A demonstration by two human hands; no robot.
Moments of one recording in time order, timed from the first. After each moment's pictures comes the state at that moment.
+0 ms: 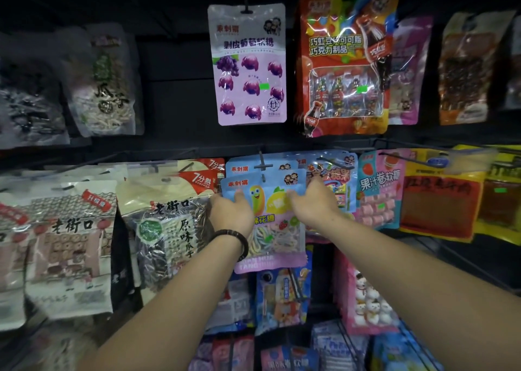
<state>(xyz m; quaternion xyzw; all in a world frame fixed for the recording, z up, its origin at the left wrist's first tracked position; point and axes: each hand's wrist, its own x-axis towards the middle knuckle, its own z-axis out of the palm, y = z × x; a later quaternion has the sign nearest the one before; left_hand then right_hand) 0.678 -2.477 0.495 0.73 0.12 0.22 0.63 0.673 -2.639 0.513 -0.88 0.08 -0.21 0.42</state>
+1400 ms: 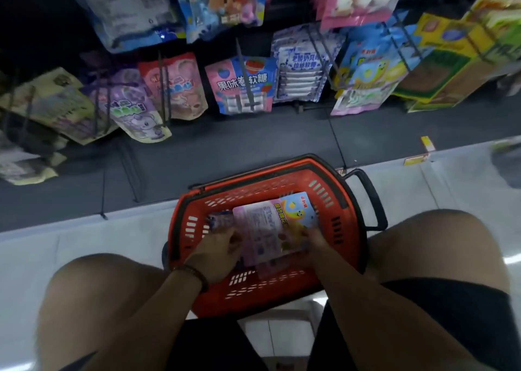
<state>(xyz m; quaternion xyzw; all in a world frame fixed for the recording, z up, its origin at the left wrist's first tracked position) 0.424 -2.410 -0.046 0.90 -0.13 -0.33 0.27 0.377 -2.673 -0.171 -0.40 0.53 0.25 0.71</state>
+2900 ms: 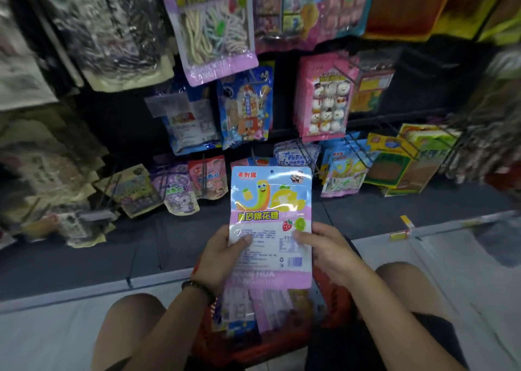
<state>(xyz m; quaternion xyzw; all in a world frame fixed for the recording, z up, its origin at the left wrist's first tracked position) 0.414 -2.430 0.091 0.72 -0.02 -0.14 0.68 0.376 -2.684 0.092 -0.62 0.17 0.09 0.76</state>
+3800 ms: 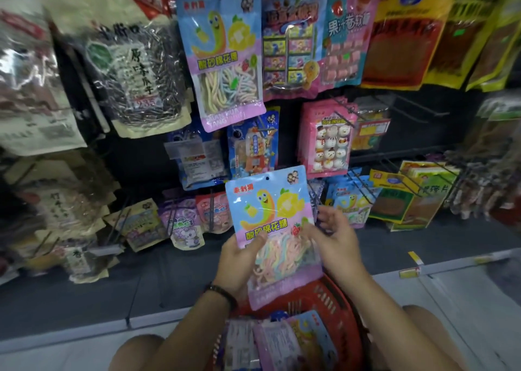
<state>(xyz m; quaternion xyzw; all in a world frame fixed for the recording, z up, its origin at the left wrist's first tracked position) 0.444 -2.475 0.160 0.65 0.01 -0.08 0.76 0.418 -2.677 0.166 -0.73 0.14 -0.19 0.64</state>
